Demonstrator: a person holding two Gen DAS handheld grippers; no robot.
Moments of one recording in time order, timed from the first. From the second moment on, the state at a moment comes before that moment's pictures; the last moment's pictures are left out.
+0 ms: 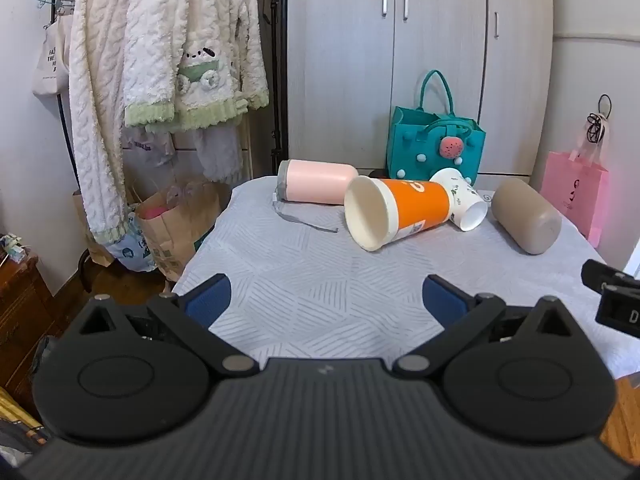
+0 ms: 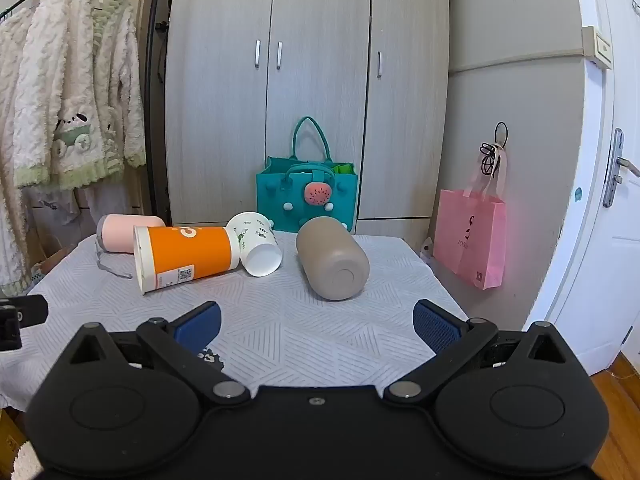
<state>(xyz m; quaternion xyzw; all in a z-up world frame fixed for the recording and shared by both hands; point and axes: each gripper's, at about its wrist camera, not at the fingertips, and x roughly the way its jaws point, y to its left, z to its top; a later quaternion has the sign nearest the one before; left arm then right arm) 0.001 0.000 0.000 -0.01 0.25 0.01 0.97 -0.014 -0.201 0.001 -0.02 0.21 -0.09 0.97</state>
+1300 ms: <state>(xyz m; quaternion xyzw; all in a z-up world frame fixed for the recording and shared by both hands) -0.006 0.005 0.000 -0.01 0.25 0.01 0.97 -0.015 -0.203 0.003 -0.02 0.21 -0.10 0.97</state>
